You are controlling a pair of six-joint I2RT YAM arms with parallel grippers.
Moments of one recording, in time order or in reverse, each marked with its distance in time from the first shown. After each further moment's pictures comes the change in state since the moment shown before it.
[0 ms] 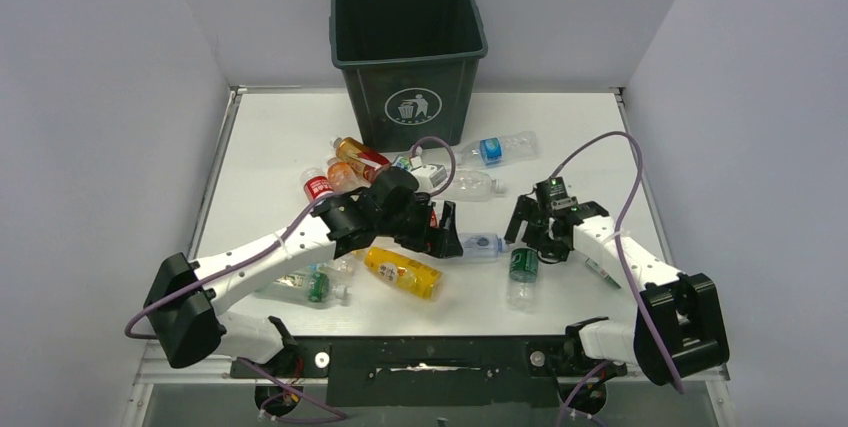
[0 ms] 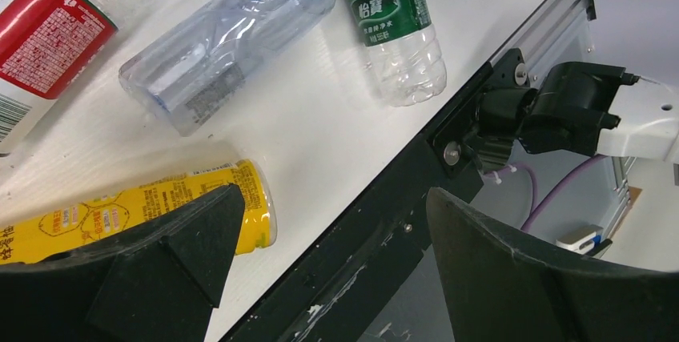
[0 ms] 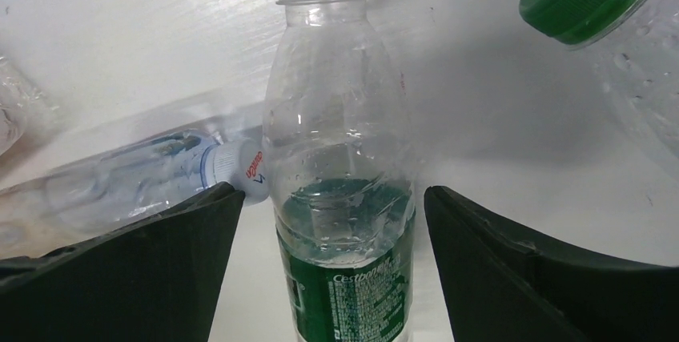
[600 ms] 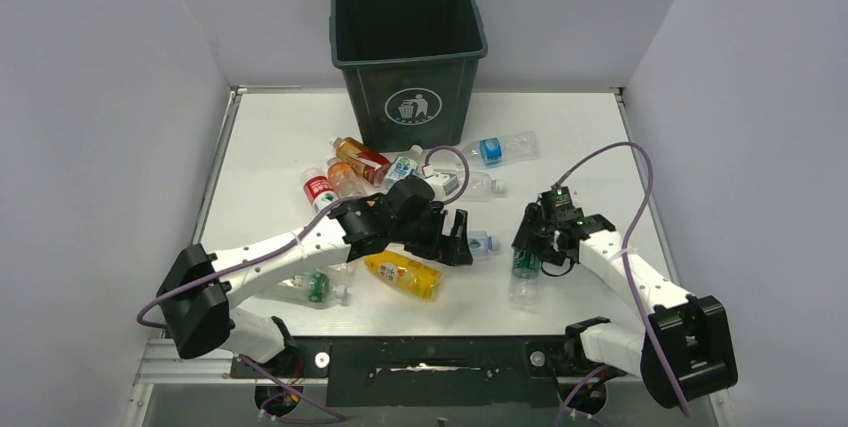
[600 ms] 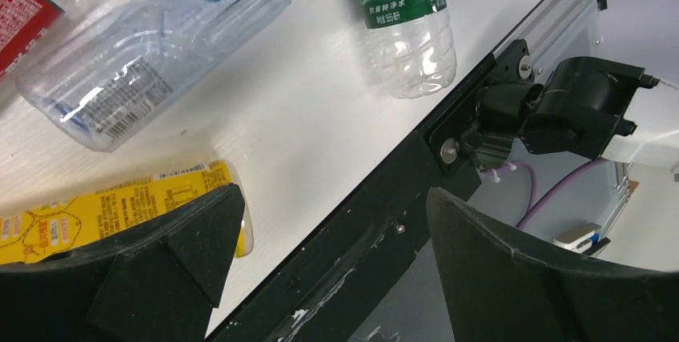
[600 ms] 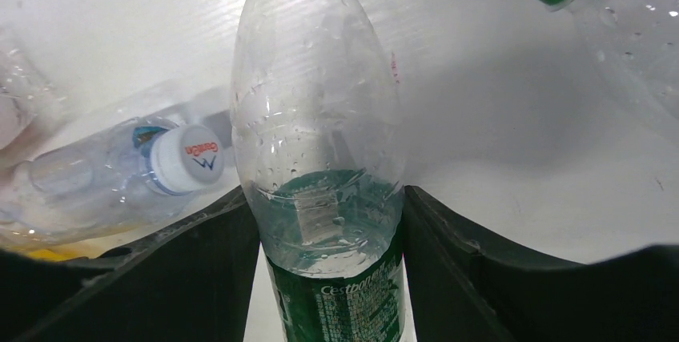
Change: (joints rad) left arm -0.073 0.055 -0.003 0.028 -0.041 -0.056; right arm 0.000 -0.082 -0.091 0.041 -0.005 0.037
